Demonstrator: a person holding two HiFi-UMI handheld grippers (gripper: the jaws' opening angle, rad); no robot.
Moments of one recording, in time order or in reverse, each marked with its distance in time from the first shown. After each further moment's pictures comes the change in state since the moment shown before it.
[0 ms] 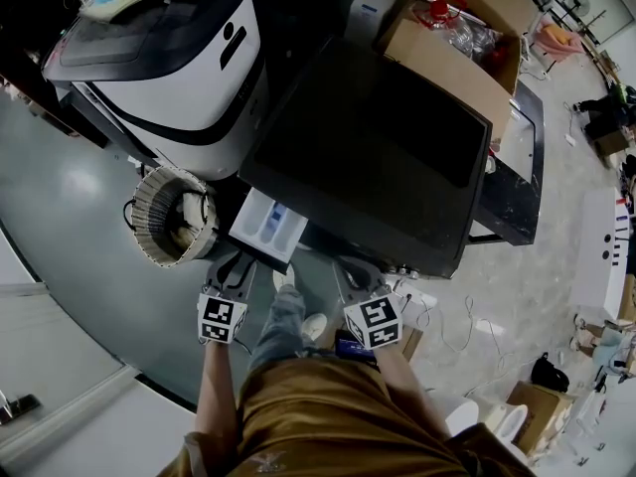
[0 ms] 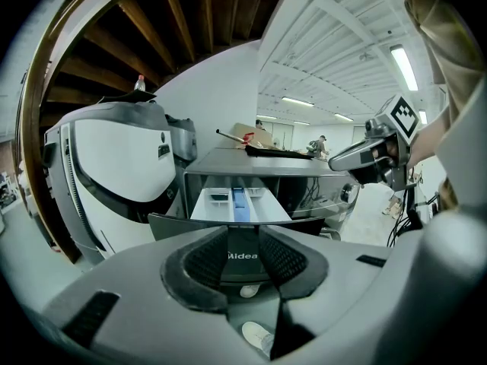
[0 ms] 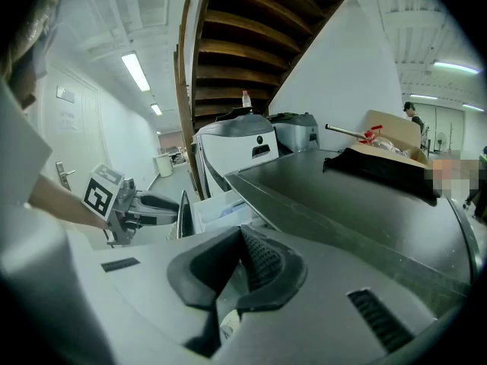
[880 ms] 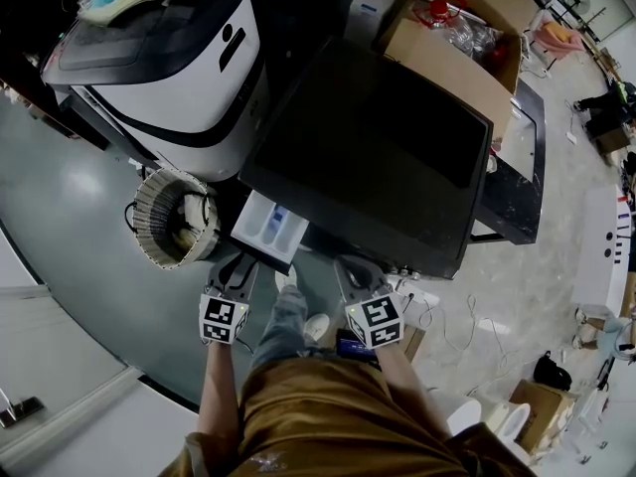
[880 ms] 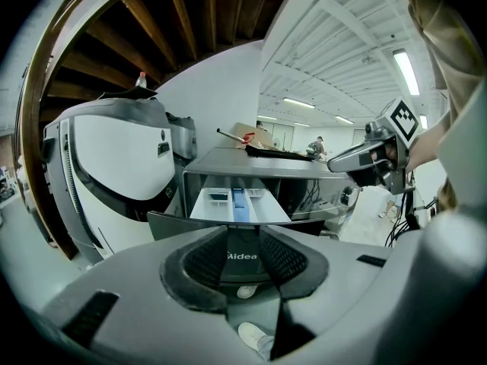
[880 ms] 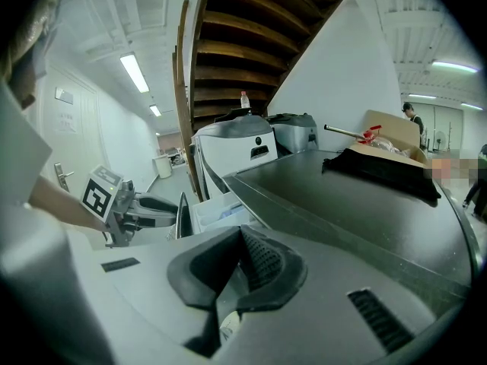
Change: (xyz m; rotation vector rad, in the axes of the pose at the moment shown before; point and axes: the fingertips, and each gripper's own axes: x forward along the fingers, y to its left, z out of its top) left arm 0.004 0.001 0.003 -0.025 0.001 -0.009; right arm 0.004 -0.004 0.005 0.005 -0.007 -0.002
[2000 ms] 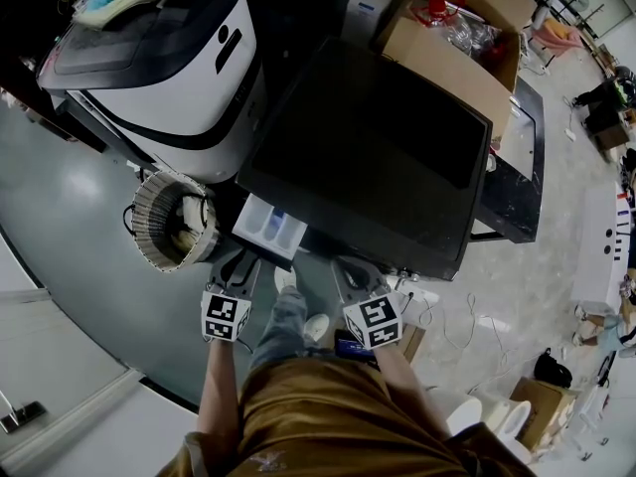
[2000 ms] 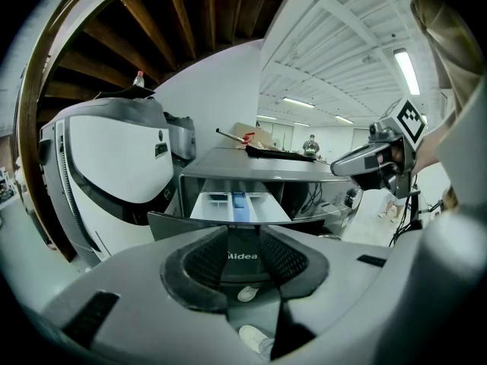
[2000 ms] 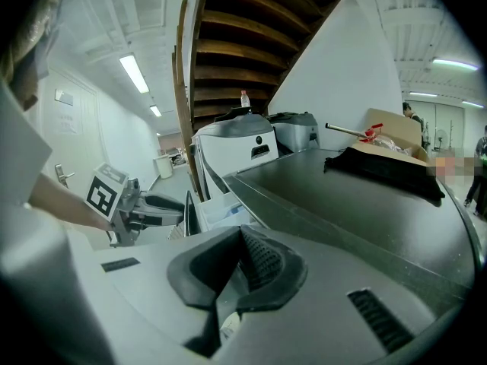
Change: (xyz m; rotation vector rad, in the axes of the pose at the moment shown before) left arm 0.015 0.002 0.009 0.004 0.002 -0.004; right arm 0.006 -0.001 0.000 0.005 0.004 0.008
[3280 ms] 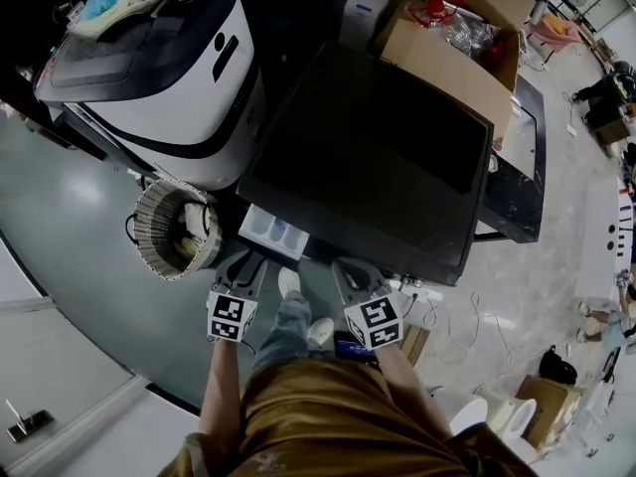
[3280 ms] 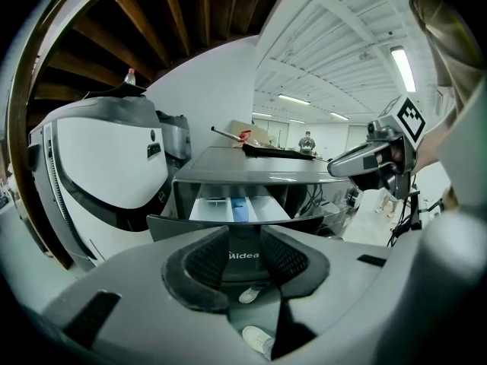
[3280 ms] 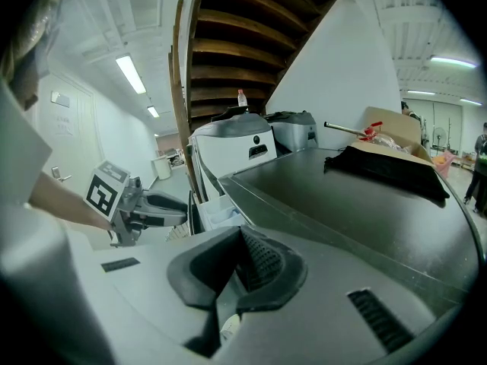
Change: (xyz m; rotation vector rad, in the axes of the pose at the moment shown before) left arm 0.020 0.004 0.014 0.034 0.018 -0.033; right arm 0.015 -0.009 0.007 0.018 0.000 -0.006
